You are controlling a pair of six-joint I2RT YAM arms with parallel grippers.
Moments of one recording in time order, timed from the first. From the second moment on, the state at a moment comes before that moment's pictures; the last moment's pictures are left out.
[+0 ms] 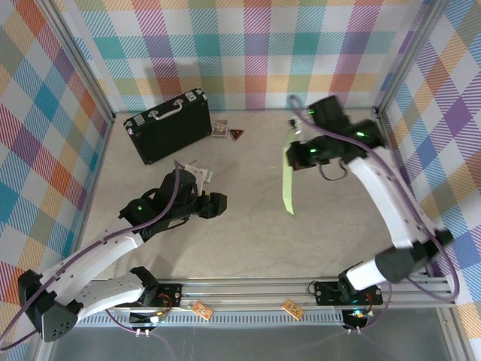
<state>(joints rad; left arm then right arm) -0.72 0.96 0.88 -0.59 0.04 -0.49 0.54 1.52 1.81 -1.32 -0.18 0.17</state>
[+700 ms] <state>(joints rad) -0.70 0.63 0.71 -0.86 -0.42 -0.76 0.98 1.99 1.76 -1.24 -0.12 -0.12</state>
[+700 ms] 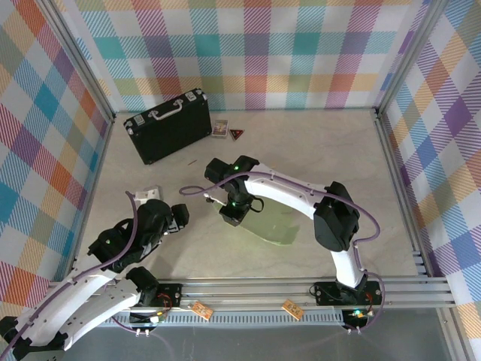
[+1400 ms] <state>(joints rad) -0.70 0.93 0.60 -0.57 -0.15 -0.72 0.89 1.63 1.05 -0.72 -0.09 0.22</state>
